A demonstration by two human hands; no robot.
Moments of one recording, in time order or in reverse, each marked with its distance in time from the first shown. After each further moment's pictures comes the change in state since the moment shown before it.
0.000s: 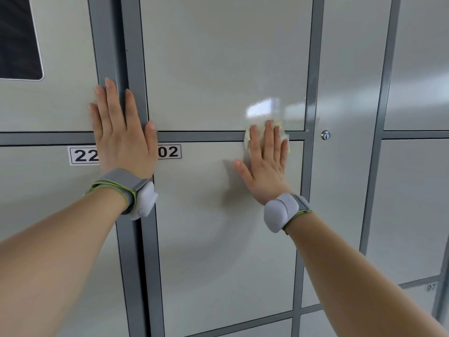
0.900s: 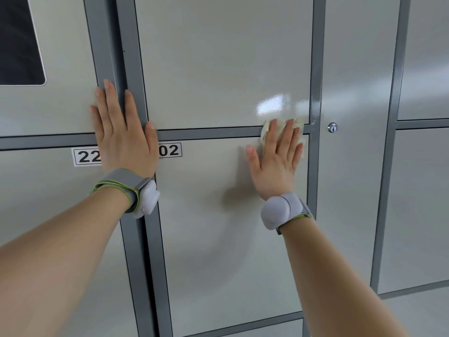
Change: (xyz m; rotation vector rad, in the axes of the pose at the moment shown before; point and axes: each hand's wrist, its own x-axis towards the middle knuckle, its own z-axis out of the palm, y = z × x) left_hand -0.002 -0.001 0.002 0.035 0.012 0.021; right_hand -0.002 -0.005 0.005 0.124 0.124 0.273
